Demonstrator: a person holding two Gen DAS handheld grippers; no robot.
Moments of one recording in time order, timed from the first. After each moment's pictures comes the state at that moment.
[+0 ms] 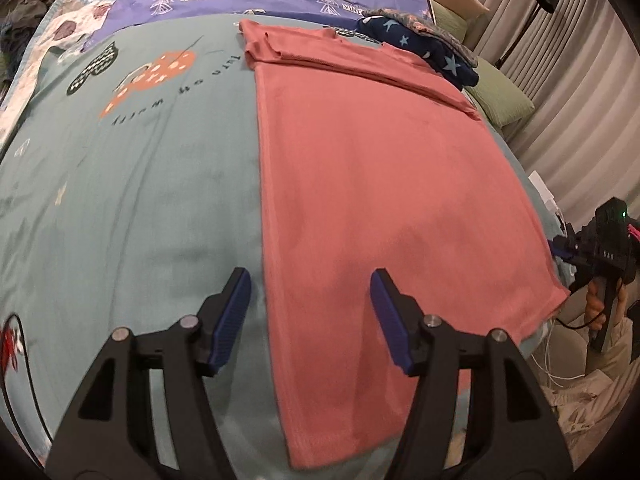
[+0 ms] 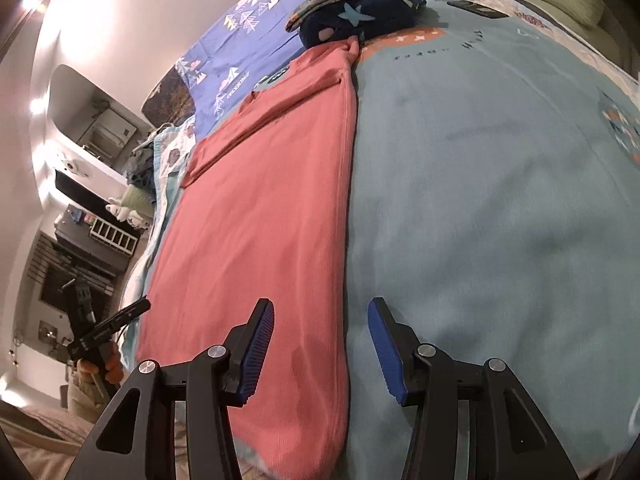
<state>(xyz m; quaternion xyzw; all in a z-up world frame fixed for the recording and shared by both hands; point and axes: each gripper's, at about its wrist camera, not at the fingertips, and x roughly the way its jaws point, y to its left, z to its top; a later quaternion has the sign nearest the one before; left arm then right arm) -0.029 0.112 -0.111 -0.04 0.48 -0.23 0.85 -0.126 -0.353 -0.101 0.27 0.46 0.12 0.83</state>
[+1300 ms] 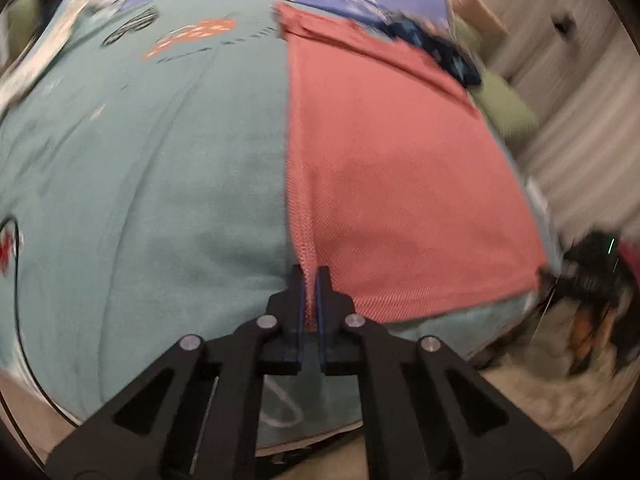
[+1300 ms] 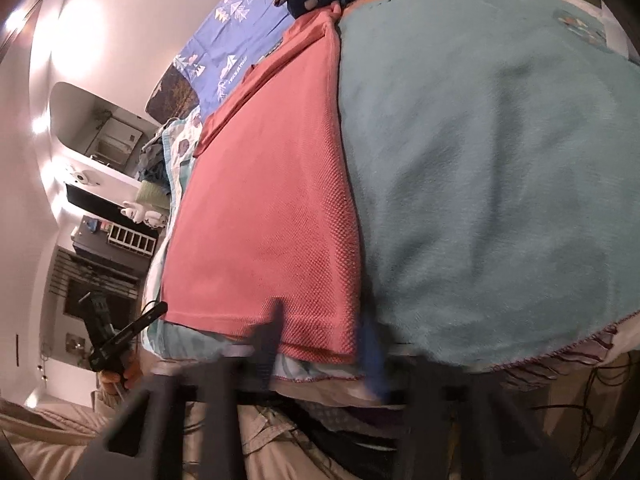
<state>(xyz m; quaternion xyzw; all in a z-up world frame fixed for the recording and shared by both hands) -0.091 0.145 -0.115 -0.12 0.49 -0.19 0.84 -0.163 -0.346 -0.124 0.34 0.49 0.14 0.79</state>
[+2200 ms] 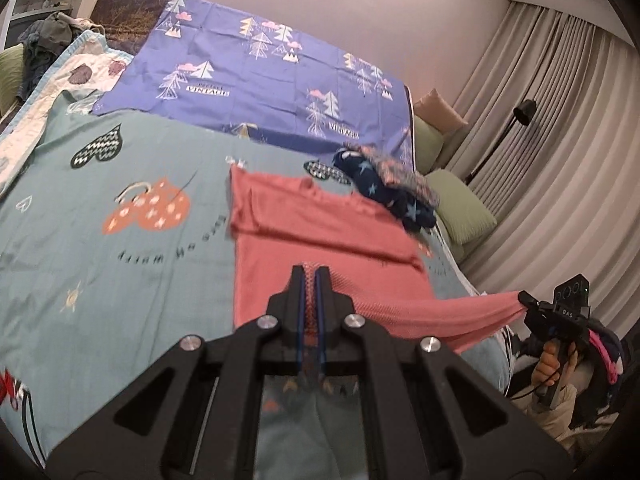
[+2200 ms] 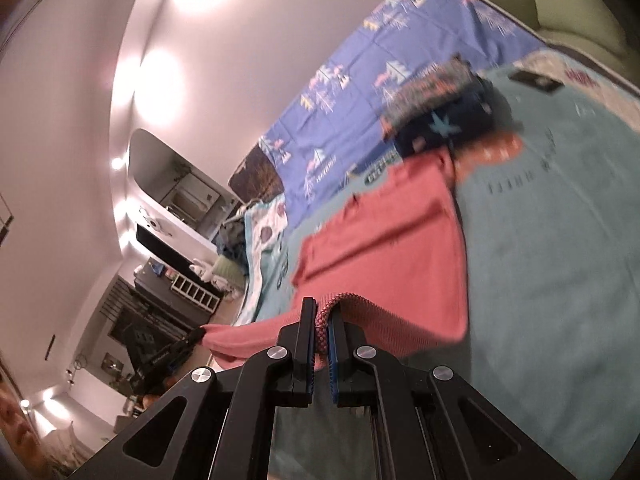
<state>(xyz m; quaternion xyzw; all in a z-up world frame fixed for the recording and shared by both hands) 0.013 0.143 0.012 -0.17 0.33 -0.24 0.90 -0.073 -0.376 0.006 0.35 0.29 0.21 0.87</state>
